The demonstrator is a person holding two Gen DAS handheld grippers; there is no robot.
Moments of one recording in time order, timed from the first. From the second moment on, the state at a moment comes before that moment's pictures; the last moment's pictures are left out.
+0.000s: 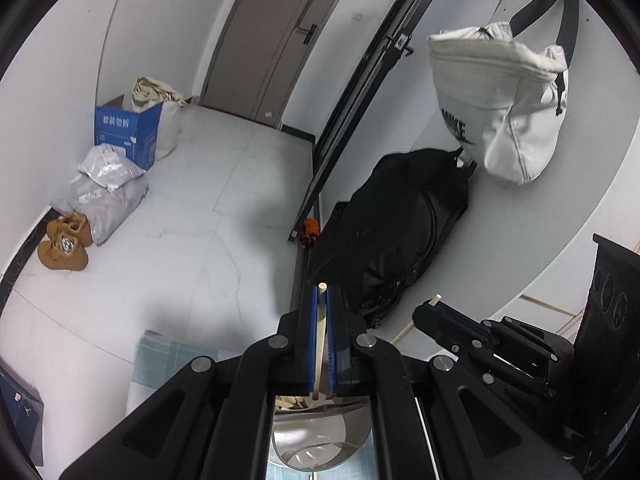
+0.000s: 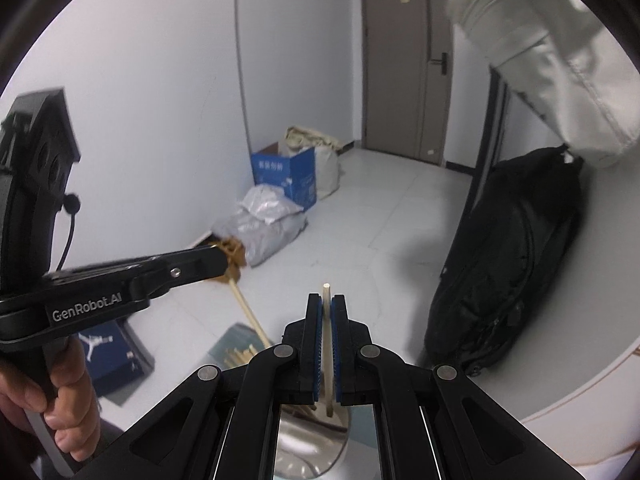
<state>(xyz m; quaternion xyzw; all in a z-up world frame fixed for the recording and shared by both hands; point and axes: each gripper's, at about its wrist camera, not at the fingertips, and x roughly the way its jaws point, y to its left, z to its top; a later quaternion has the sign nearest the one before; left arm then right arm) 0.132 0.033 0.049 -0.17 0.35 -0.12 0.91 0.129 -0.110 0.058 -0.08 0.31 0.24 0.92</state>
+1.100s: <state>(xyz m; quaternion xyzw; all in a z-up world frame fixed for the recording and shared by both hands) 0.113 0.041 0.043 -0.15 0.39 -0.09 0.90 0.120 -0.166 0.015 0.10 0.36 0.25 0.89</state>
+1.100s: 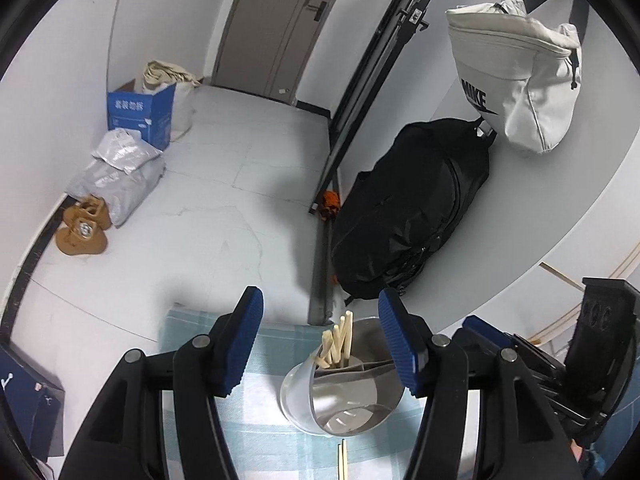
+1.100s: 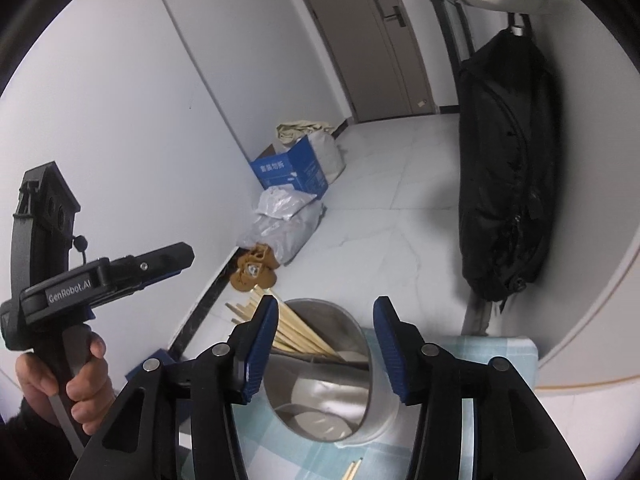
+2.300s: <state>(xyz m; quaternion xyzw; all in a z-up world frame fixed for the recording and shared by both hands) 0.012 -0.002 0.067 -0.05 0.33 -0.07 0.94 -0.008 -0.202 0.030 0.11 0.28 0.22 0.93</state>
